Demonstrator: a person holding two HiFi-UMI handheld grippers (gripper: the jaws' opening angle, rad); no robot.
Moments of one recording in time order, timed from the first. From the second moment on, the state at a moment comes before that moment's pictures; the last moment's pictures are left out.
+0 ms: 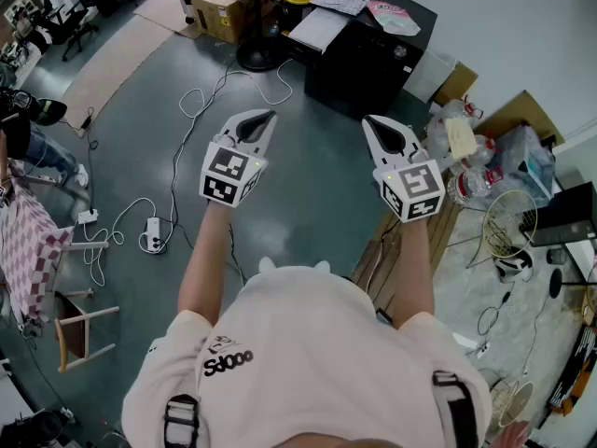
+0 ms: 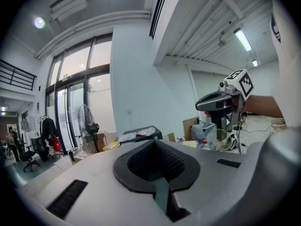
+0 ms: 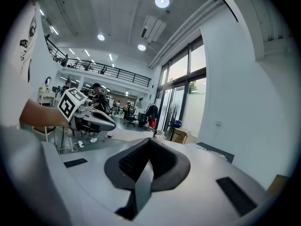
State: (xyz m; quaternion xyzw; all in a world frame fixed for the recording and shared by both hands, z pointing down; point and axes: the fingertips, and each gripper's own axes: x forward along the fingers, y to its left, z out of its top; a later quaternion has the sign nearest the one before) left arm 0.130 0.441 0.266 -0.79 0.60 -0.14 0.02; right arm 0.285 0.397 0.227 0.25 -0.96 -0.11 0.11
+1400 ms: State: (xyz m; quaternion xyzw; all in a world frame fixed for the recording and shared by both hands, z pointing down) left arm 0.023 0.471 0.290 -0.79 0.60 -0.13 0.00; right arm 0.192 0.413 0.237 0.29 -0.95 -0.07 0.09
